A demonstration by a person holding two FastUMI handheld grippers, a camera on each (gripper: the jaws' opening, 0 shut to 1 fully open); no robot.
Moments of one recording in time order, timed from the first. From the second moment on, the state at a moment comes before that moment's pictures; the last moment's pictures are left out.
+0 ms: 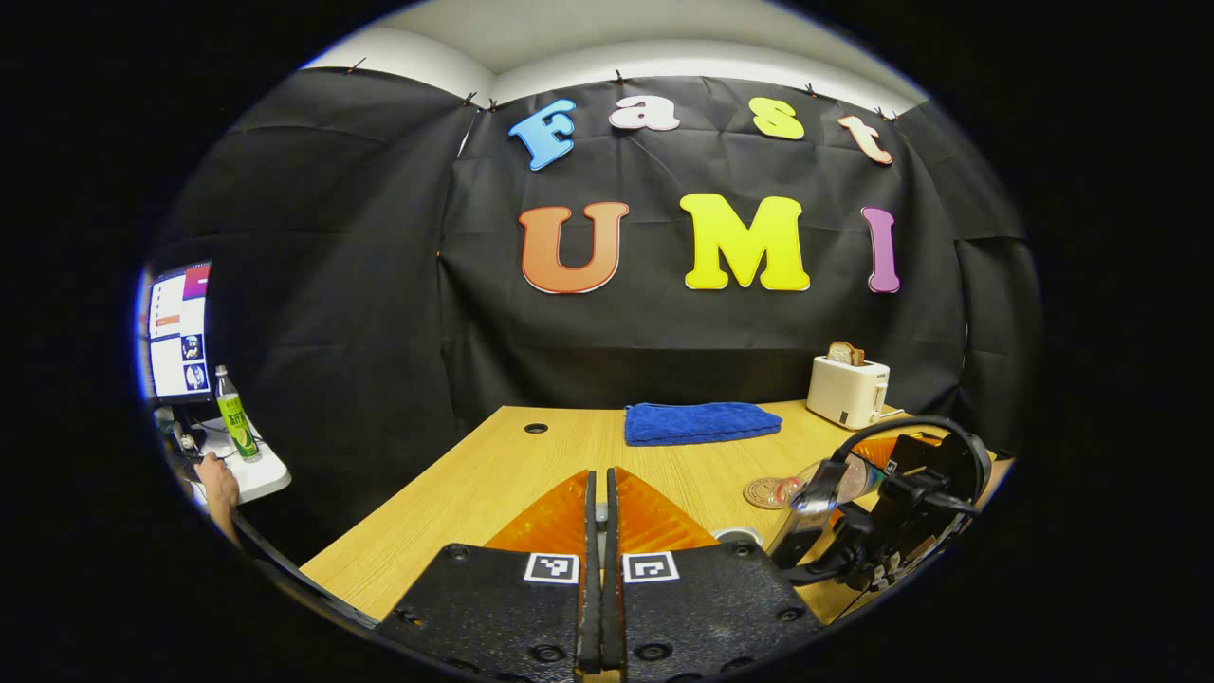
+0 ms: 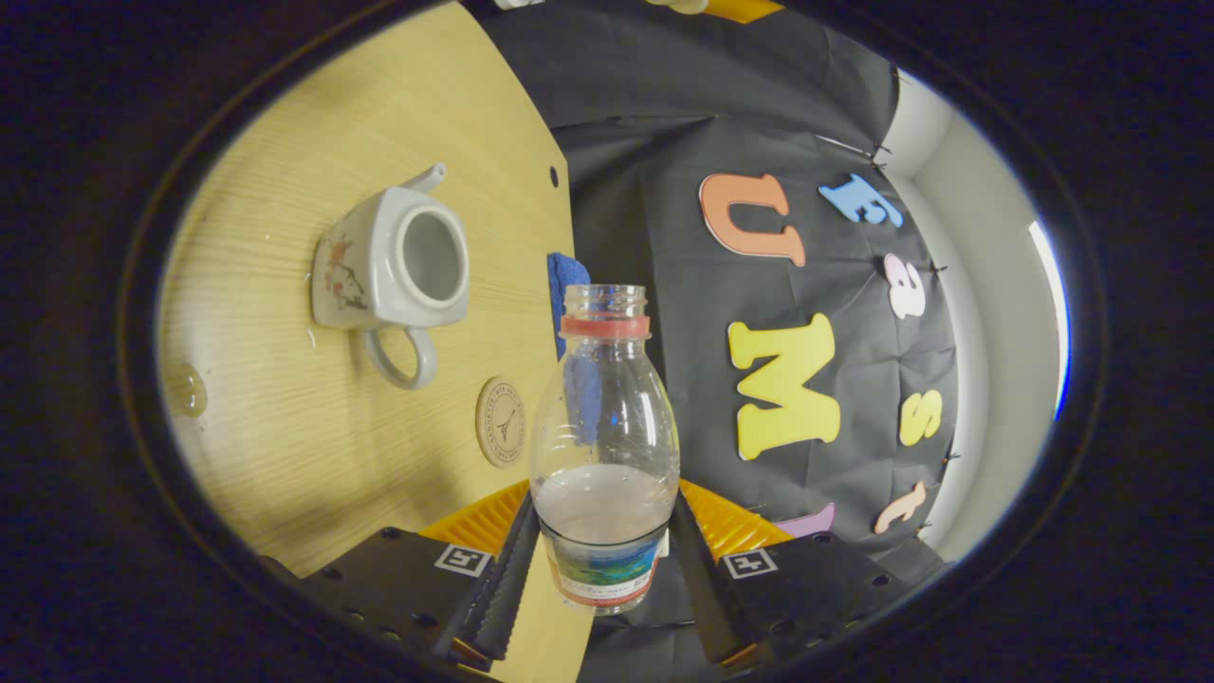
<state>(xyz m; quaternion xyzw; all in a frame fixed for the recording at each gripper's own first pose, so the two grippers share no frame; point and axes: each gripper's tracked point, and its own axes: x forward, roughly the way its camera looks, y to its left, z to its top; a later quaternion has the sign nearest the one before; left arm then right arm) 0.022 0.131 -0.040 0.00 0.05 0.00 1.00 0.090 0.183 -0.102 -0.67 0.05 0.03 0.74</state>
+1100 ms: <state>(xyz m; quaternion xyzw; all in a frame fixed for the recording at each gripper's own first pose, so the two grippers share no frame) 0.023 0.132 -0.047 -0.01 0.06 0.00 1.00 0.086 0.202 -0.099 -0.80 -0.03 0.03 0.60</state>
